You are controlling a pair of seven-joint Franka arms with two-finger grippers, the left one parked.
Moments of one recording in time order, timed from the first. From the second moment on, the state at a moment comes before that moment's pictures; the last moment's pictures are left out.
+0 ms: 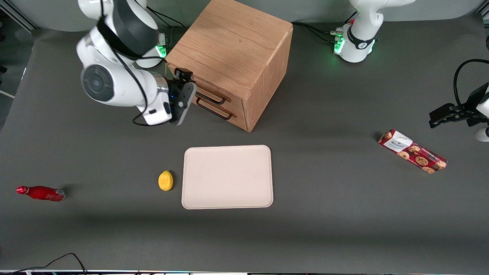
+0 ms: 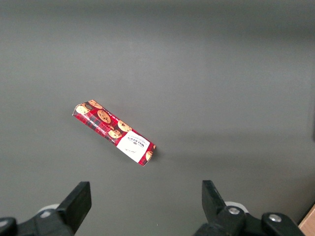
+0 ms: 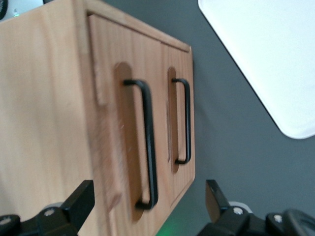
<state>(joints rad) 0.13 0.20 0.36 -1.70 0.35 1.61 -0.54</state>
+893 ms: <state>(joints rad) 0.13 0.20 0.41 -1.88 0.32 1.84 -0.54</state>
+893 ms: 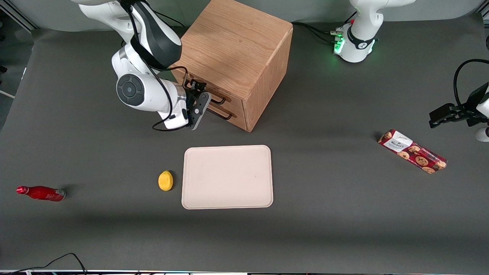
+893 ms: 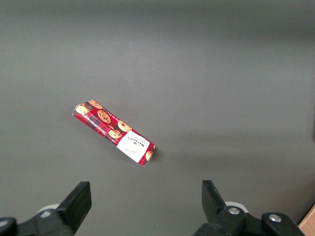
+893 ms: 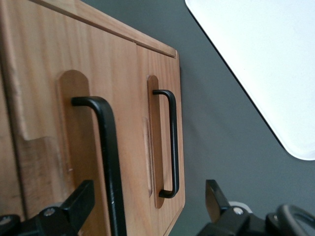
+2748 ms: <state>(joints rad) 0.12 0.31 0.31 -1.78 0.18 1.91 -0.57</state>
